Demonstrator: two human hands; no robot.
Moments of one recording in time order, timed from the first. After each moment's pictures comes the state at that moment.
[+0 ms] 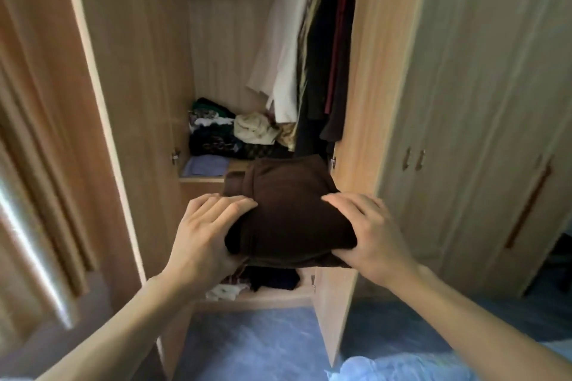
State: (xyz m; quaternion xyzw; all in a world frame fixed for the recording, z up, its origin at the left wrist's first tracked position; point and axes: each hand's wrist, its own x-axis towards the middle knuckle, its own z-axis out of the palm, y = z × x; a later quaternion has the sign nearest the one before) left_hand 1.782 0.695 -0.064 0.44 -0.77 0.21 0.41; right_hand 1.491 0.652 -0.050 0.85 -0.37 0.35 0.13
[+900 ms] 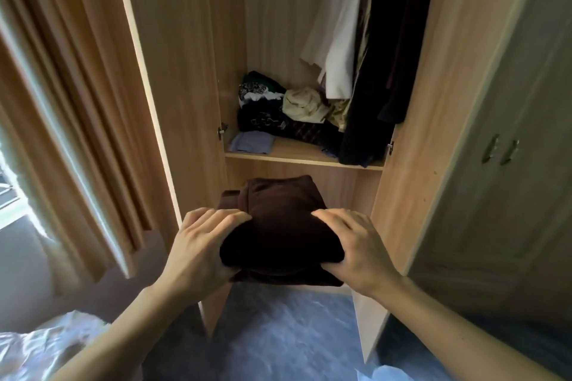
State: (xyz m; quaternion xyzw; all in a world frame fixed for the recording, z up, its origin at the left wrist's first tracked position) left_hand 1.820 0.670 -0.128 0.56 -0.74 0.17 0.32; right_hand 1.541 0.560 -0.135 0.90 -0.30 0.32 0.00
